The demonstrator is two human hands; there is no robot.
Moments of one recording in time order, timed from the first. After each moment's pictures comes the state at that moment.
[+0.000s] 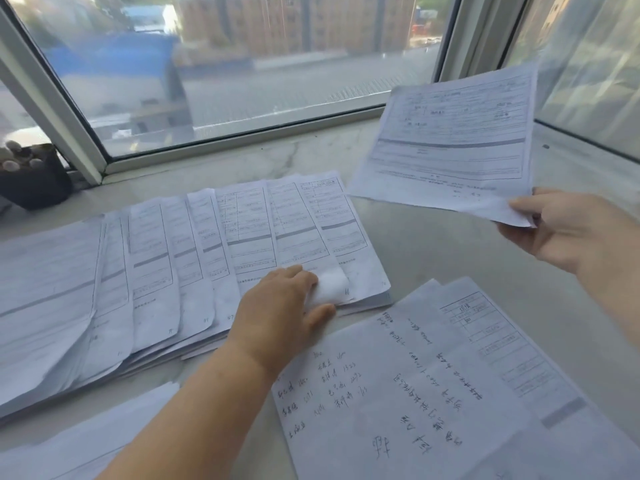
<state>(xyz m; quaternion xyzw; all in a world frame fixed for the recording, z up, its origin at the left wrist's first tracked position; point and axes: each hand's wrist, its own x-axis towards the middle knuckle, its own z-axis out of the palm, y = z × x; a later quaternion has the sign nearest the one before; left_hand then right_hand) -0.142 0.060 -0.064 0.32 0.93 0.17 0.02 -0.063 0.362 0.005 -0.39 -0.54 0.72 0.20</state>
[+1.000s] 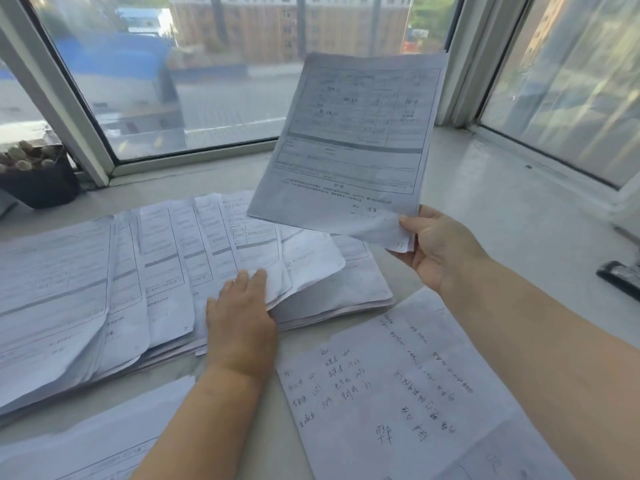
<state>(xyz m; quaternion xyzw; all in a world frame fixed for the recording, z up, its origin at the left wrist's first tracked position) -0.145 0.026 -0.077 0.13 0.97 0.21 0.00 -0.105 0.247 0.001 -0.32 -0.51 0.78 0.16</state>
